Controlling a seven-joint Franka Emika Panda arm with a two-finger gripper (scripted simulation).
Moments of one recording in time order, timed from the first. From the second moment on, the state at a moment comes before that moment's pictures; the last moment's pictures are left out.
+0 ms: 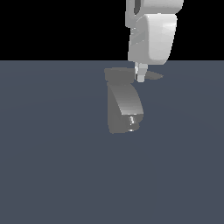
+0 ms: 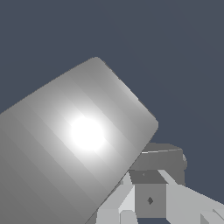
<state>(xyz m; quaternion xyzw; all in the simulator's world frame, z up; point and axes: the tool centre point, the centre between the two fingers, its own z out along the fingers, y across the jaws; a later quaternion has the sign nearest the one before) -0.094 -0.073 0.249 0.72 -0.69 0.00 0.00</state>
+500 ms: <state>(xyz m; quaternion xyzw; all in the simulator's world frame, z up) -0.068 -0.104 0.249 0.72 -0.69 0.00 0.00</state>
